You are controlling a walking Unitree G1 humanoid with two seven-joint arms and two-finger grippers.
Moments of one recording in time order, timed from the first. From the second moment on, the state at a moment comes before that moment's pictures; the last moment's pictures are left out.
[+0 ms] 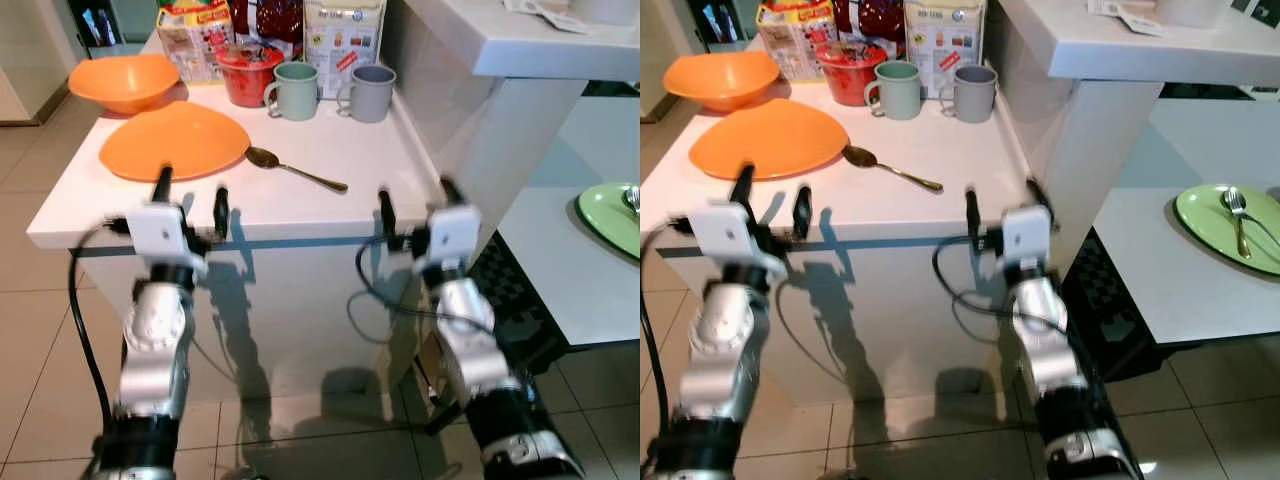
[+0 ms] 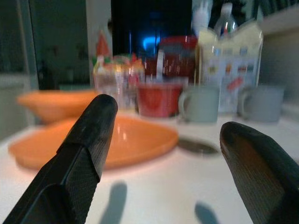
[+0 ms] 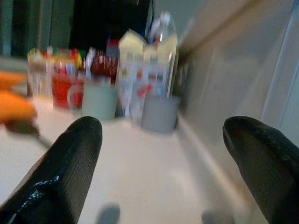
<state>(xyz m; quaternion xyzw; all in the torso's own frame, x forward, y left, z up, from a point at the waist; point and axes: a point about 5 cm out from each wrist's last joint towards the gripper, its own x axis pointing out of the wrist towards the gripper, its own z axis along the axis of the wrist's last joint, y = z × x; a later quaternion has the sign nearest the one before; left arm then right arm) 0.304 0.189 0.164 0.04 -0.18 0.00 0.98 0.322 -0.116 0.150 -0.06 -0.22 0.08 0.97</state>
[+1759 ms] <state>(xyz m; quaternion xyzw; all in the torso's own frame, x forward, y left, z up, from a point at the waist) 0.315 0.184 0.179 0.07 -0.14 -0.03 0.99 0.329 -0.114 0.151 -0.04 -0.19 0.08 0.98</state>
